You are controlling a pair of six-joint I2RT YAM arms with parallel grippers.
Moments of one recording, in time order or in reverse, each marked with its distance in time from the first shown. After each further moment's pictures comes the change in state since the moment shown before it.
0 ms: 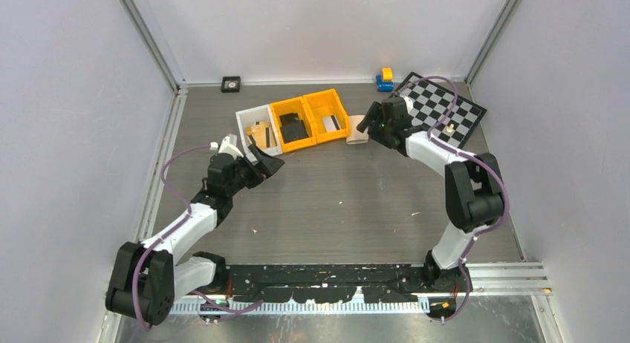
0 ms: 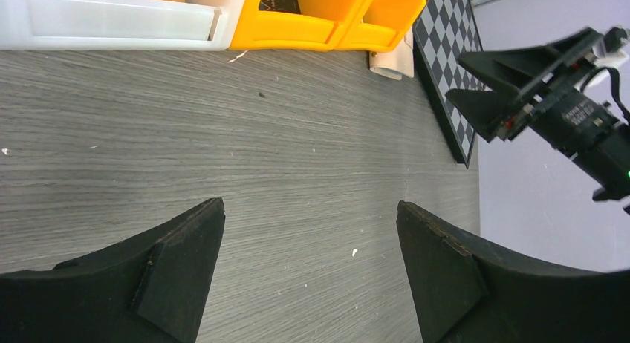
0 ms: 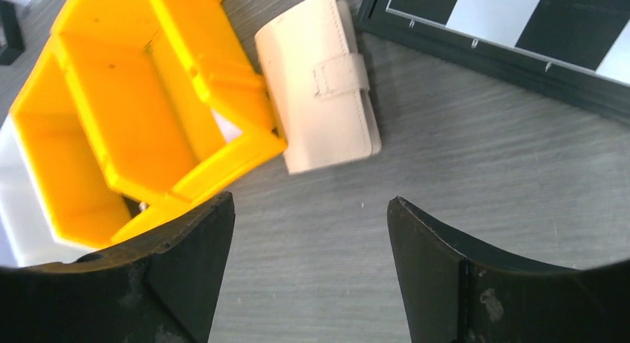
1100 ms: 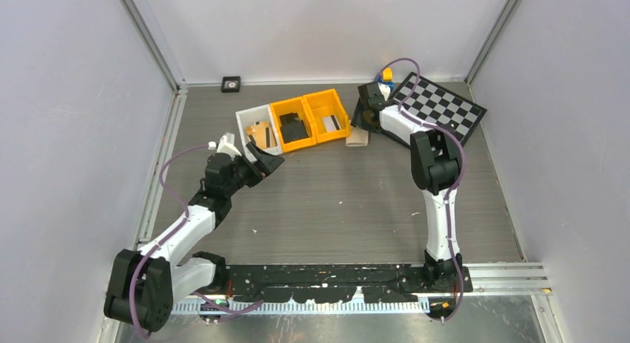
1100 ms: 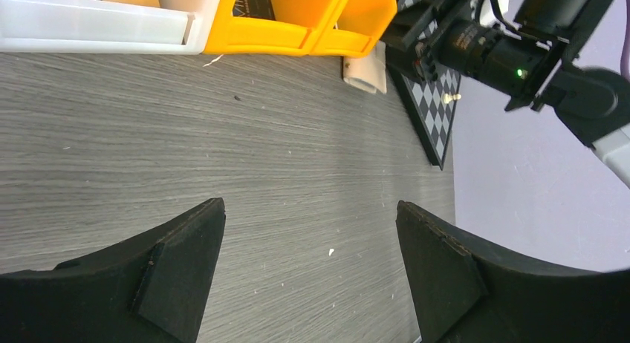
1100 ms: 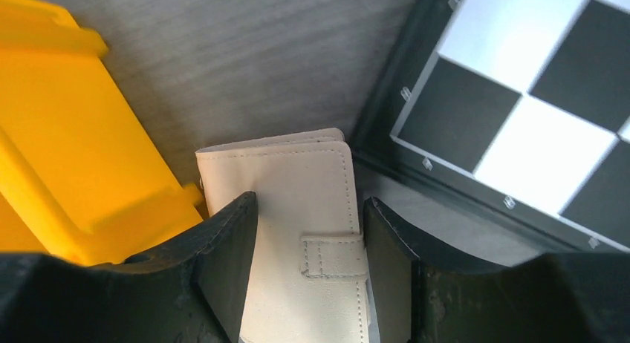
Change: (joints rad) left arm 0.000 -0.042 0.002 0.008 0.016 -0.050; right arm 0.027 0.550 0.647 -0.351 0.159 -0.171
